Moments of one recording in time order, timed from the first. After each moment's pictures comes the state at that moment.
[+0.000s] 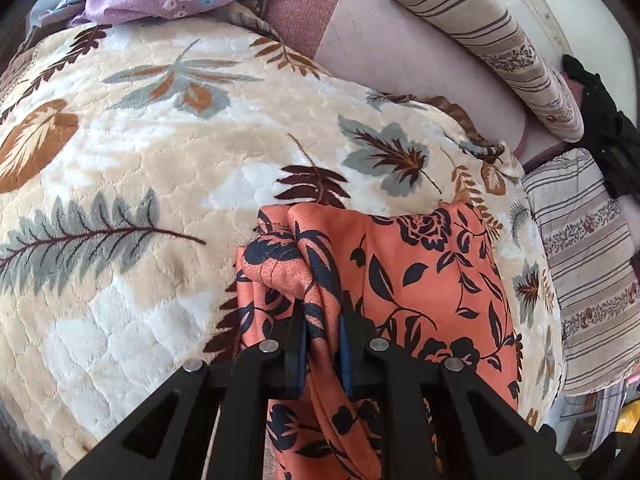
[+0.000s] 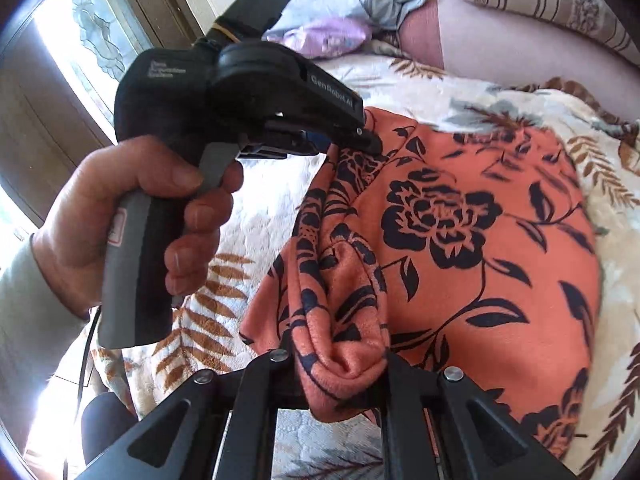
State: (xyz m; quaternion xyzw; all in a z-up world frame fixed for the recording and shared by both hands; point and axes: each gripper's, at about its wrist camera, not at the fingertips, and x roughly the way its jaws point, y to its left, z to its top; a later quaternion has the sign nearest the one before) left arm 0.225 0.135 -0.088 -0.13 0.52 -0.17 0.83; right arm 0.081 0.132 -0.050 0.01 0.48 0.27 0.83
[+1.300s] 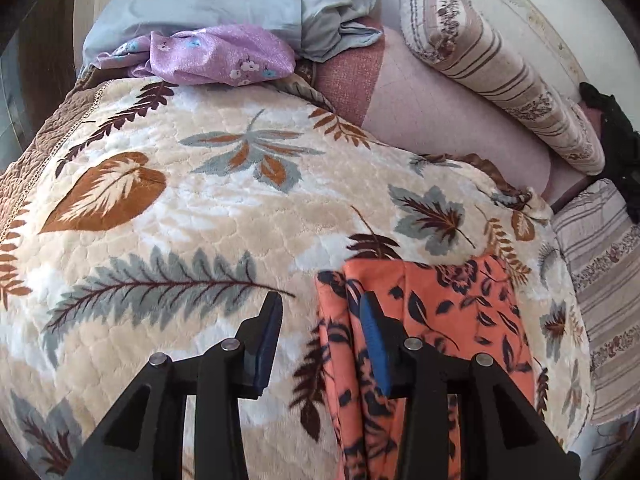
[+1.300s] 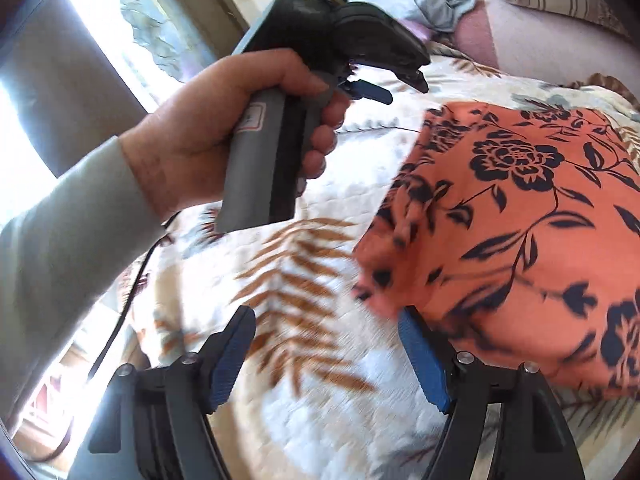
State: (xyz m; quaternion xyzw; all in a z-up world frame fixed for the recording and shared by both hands) left arm 0.198 0.179 -0.045 -0.12 0.45 -0.08 0.88; right arm -0.002 0.150 -0.055 0.08 0.43 0.36 0.82
